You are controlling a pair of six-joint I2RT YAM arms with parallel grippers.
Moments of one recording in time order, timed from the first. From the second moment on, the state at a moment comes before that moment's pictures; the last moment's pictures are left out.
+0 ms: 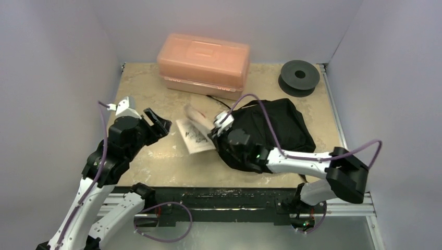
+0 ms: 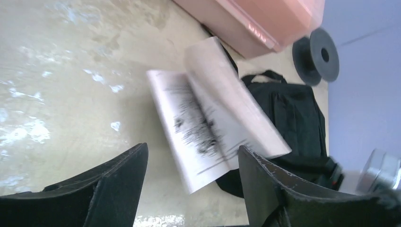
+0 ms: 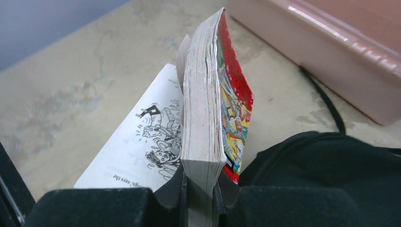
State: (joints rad) left arm -0.44 0.69 1.00 -0.82 -0.19 -0.79; right arm 1.18 1.44 0.77 0.39 0.44 0.12
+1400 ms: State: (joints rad) left arm -0.17 0.86 0.77 -0.24 0.58 -1.66; right arm 0.57 1.15 0.59 0.62 -0.77 0.43
